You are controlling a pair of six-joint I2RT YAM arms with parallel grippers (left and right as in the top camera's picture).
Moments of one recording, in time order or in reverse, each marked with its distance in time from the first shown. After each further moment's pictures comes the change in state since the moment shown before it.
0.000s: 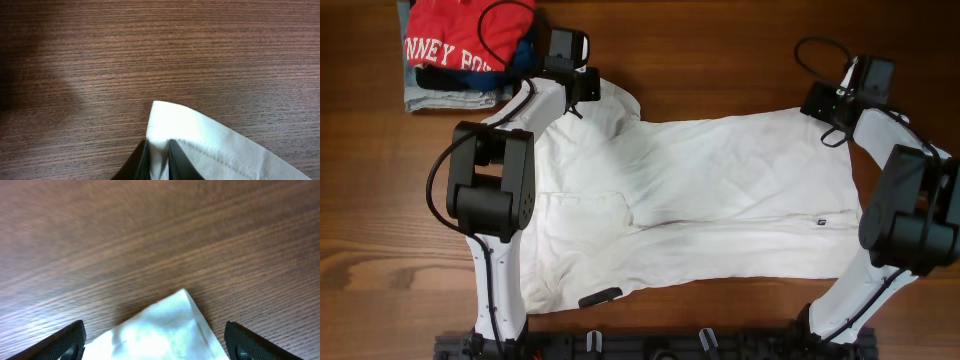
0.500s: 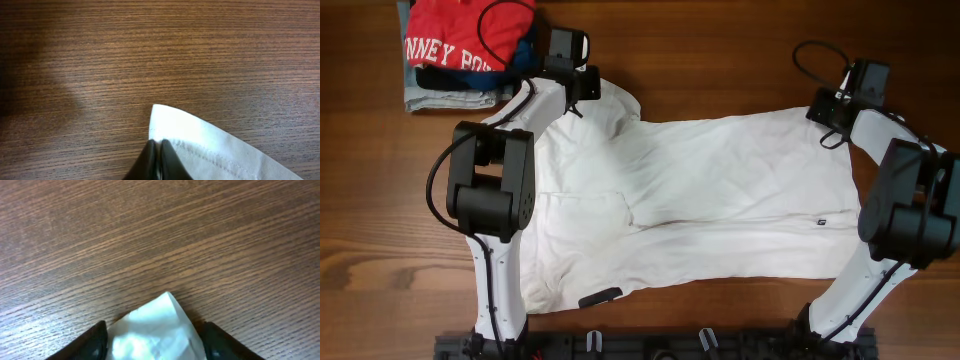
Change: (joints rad) left arm 0.000 0.000 0.000 0.015 0.000 0.000; right arm -0.001 0.034 0.000 0.026 0.041 -0.007
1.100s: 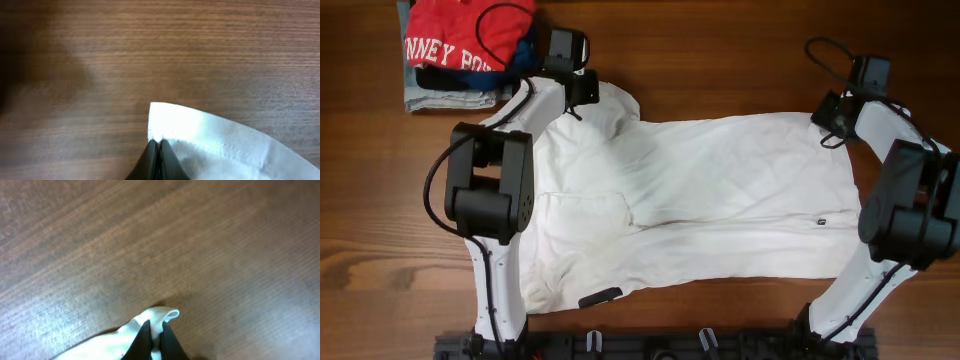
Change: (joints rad) left arm 0.000 -0.014 0.001 -0.081 -0.019 -0.038; right arm 0.000 -0.013 0.070 -0.238 0.030 0.175
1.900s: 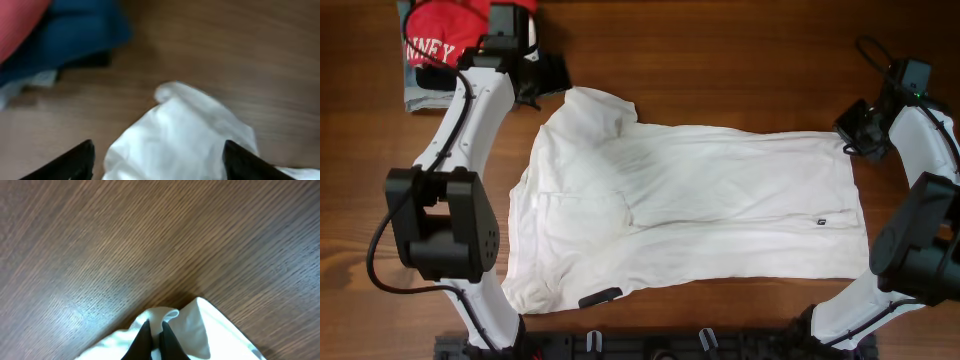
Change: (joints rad) left arm 0.126 -0.277 0.006 -0.326 0.133 -0.092; right arm -0.091 -0.171 0.005 -0.298 -0.104 0.186
